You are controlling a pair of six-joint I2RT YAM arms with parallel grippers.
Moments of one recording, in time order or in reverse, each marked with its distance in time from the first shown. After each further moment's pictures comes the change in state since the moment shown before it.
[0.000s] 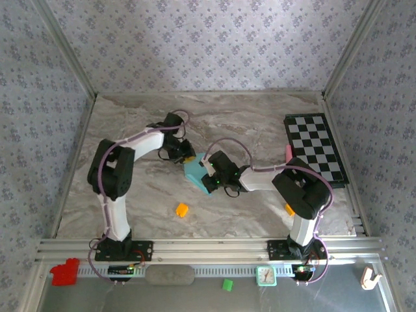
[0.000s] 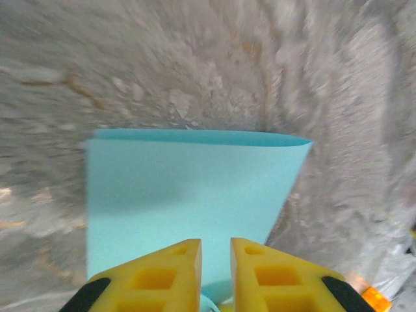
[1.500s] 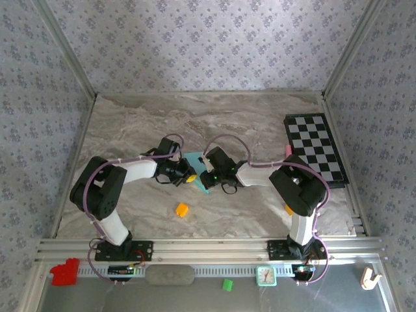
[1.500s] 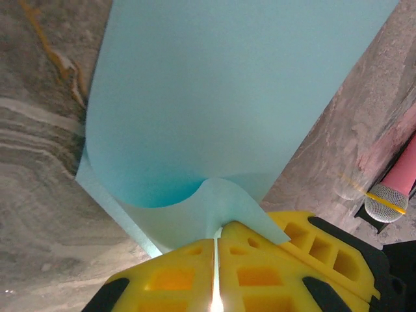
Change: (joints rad) left arm -0.085 -0.216 -0.482 0.437 0.108 -0.311; right arm -0.016 0.043 0.085 -0.086 -0.027 0.105
